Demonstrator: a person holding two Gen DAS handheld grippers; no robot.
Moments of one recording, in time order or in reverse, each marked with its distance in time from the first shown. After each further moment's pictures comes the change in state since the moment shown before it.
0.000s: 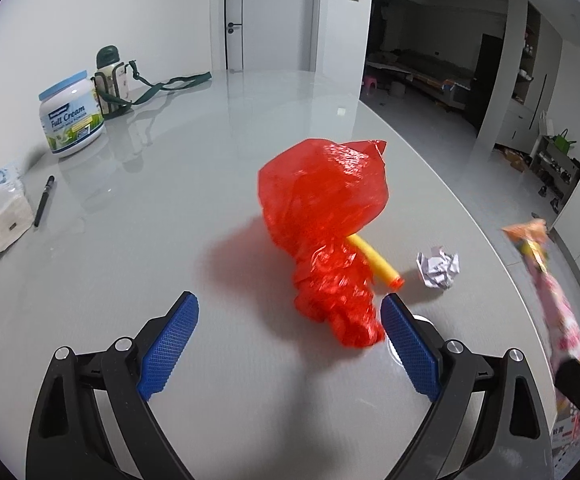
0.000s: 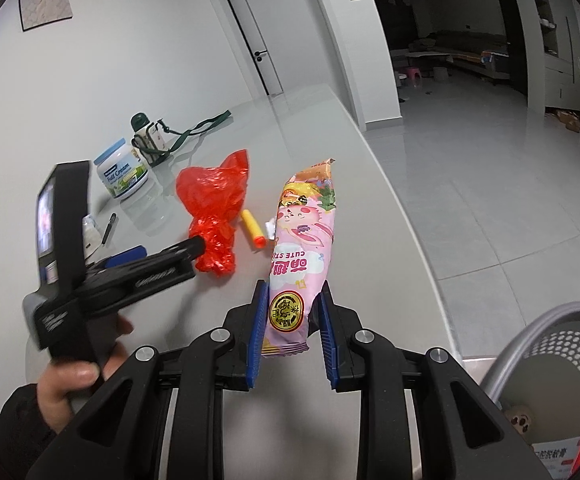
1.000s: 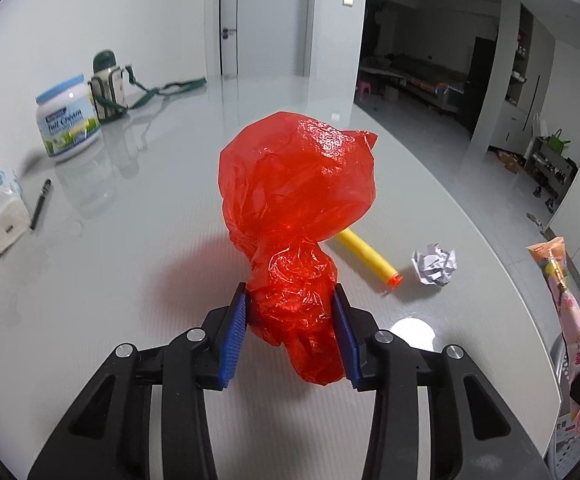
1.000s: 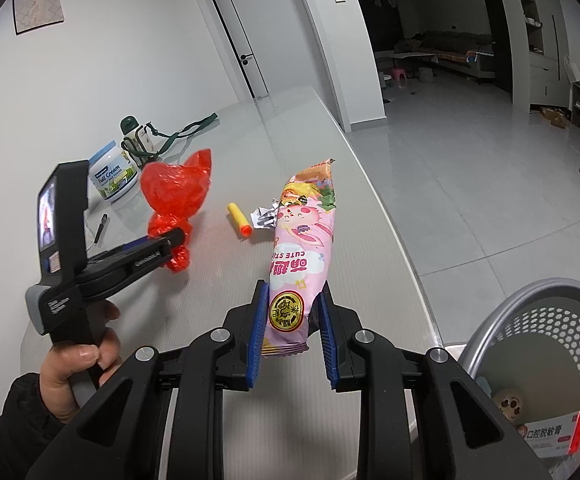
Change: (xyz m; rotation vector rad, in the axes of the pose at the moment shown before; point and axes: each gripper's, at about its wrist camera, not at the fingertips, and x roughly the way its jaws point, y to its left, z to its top) left arm -0.015 -0.007 -0.011 0.017 -0.042 -0.018; right arm -0.012 0.003 -0.011 0.015 -0.011 -0.051
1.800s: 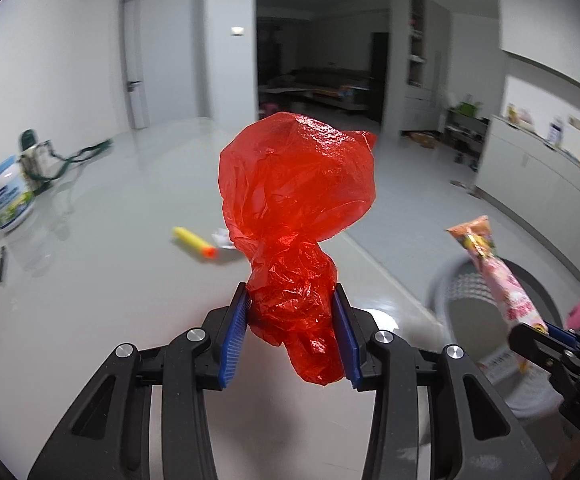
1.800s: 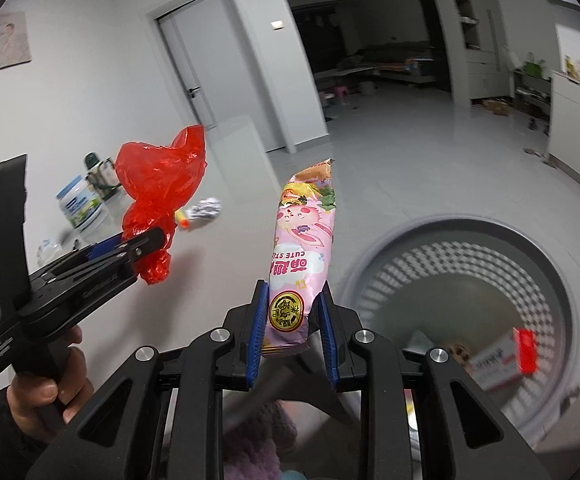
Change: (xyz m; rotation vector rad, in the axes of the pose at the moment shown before) left arm -0.098 -0.108 -0.060 0.267 -0.096 -0.266; right arm -0.089 -0.050 -0.069 0.139 -0.111 -0.160
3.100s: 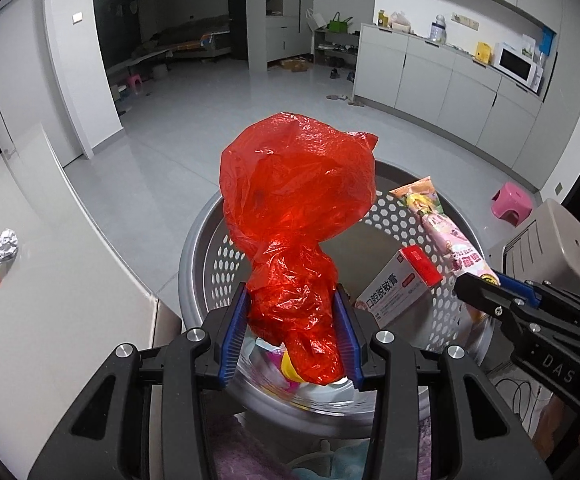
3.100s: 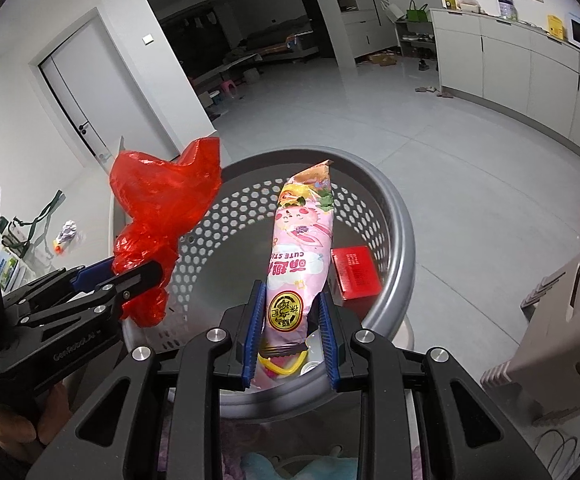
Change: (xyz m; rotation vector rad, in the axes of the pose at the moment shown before) left arm 0.068 -0.177 -0.032 0.316 0.215 -0.328; right arm -0.039 -0.149 -0.054 0.297 0.026 -0.271
